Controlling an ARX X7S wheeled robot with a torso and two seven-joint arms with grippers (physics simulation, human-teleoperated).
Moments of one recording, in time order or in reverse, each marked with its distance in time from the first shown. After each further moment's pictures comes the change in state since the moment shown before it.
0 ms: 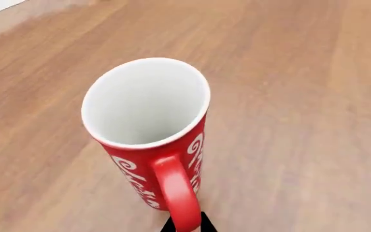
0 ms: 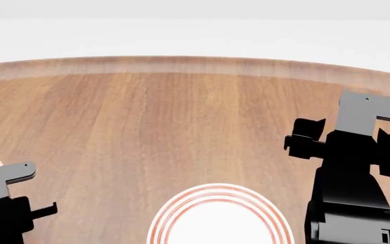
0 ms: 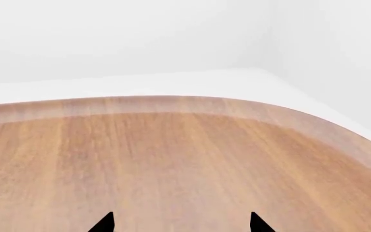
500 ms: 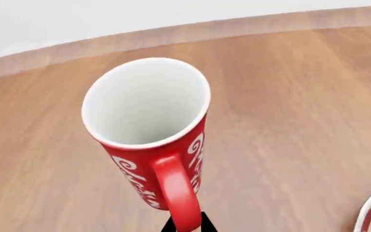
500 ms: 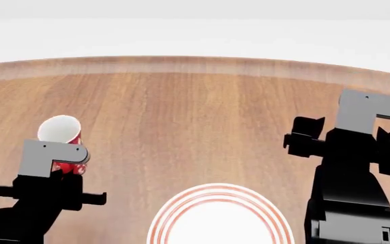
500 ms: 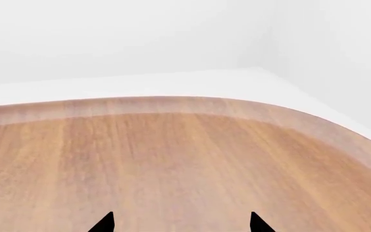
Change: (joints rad) left arm 0.146 0.047 0.242 0.631 -0.017 -0.367 0.348; right arm 0.008 0.002 -0.006 0.001 0.012 0.005 0.005
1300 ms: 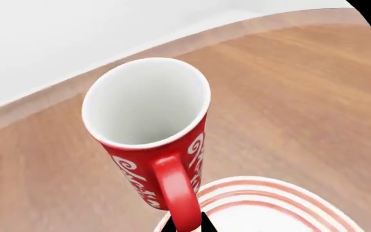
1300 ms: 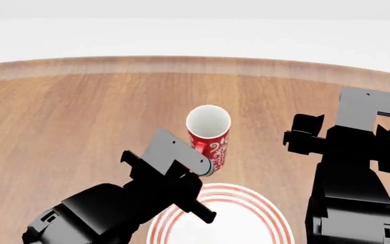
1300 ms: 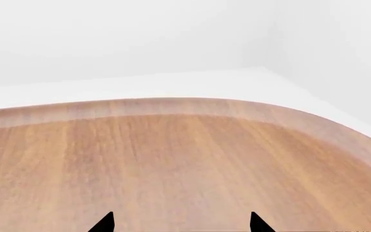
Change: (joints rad) left arm -0.293 0.057 0.893 -0.291 -0.638 0.305 0.024; right arm 0.013 0.006 -0.007 0.012 0.022 -0.003 0.001
